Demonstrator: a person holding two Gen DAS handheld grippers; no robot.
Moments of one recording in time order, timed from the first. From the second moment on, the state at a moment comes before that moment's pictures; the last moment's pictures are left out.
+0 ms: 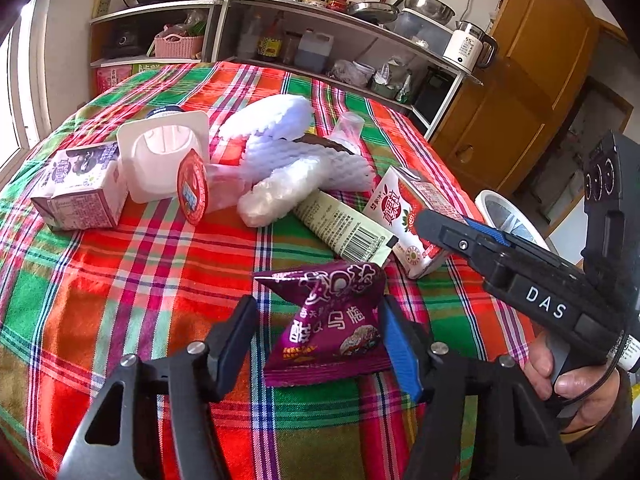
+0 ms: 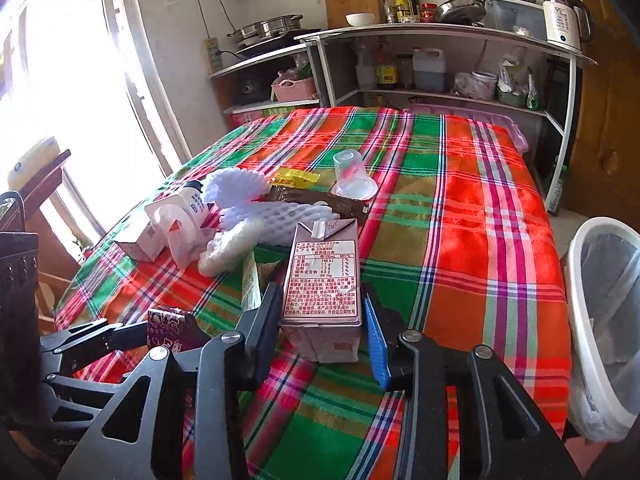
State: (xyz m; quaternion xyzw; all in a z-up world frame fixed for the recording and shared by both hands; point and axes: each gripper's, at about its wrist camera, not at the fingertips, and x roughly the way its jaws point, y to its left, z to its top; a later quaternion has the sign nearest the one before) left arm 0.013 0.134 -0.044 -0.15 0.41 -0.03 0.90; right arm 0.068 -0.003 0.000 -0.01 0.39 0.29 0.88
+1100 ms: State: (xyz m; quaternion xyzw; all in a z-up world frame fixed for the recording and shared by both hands) left arm 0.010 0.116 -0.015 -0.14 0.37 -0.04 0.92; right arm 0.051 -0.059 0.022 0.06 0.34 0.26 0.90
